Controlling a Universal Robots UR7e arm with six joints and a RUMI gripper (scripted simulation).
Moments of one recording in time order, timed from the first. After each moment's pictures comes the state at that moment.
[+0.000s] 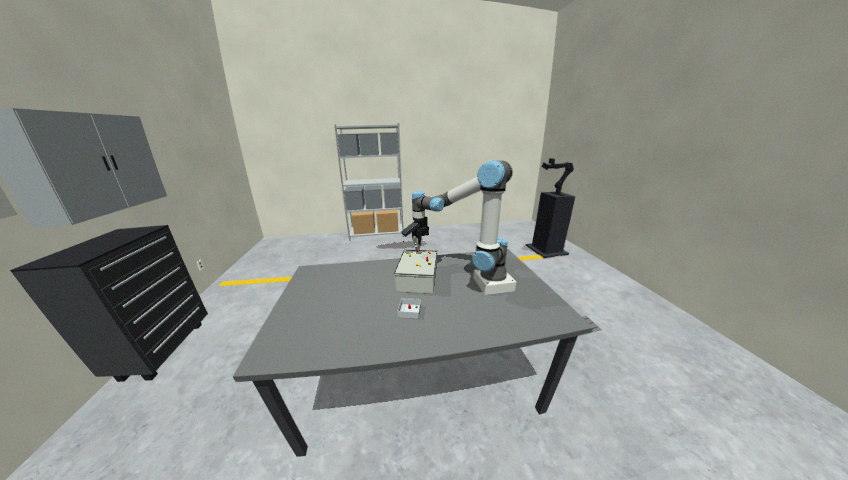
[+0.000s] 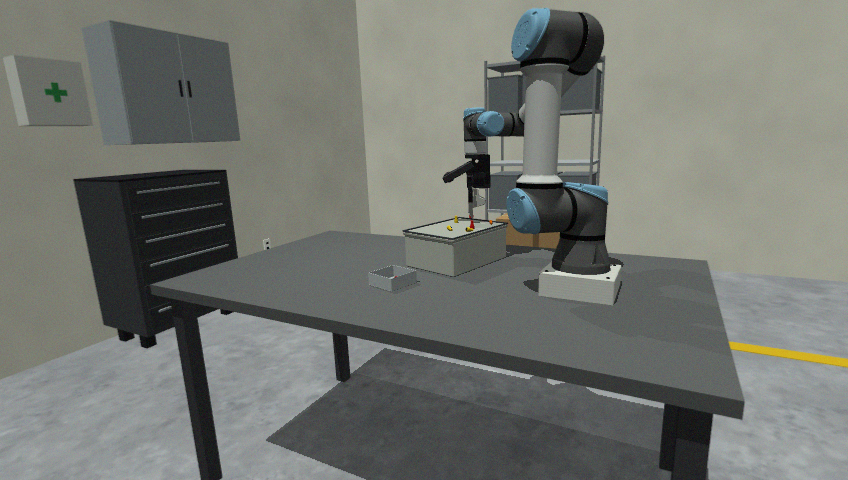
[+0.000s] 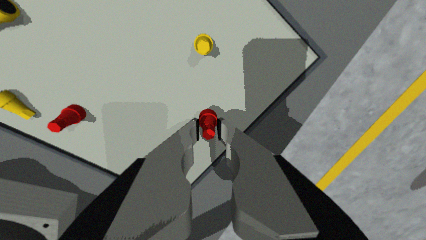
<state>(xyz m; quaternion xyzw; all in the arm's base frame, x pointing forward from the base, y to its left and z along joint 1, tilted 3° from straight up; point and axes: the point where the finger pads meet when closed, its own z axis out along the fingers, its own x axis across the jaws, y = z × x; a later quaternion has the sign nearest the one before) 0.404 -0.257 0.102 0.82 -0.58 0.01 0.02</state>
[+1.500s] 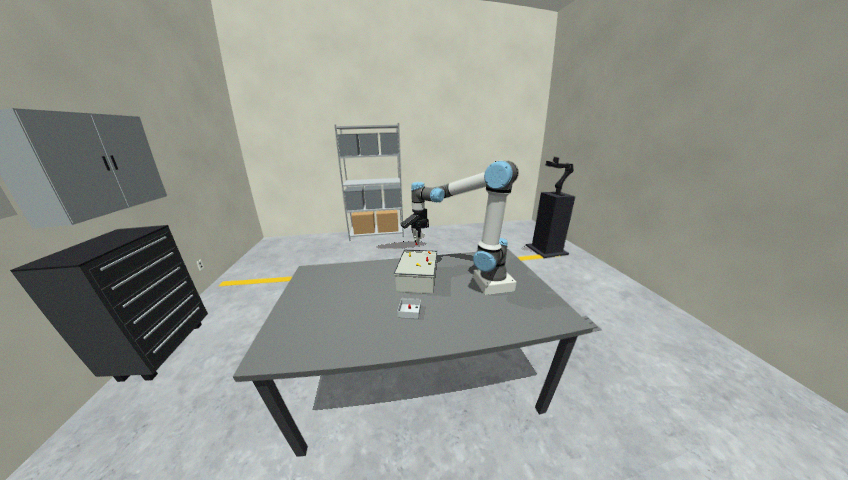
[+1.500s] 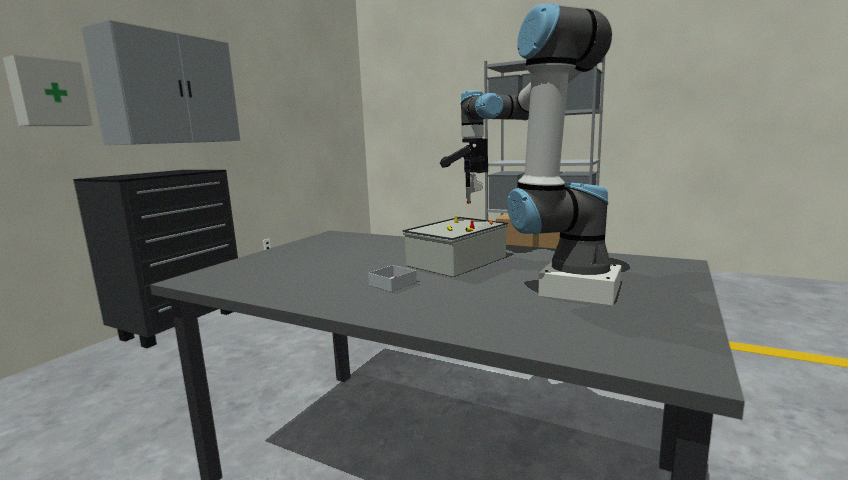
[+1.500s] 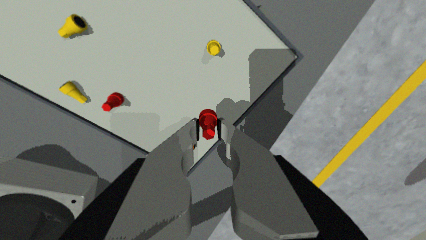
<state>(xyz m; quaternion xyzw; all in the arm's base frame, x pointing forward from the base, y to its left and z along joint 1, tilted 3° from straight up) 0.409 -0.242 0.155 0.82 -0.58 0.01 0.02</state>
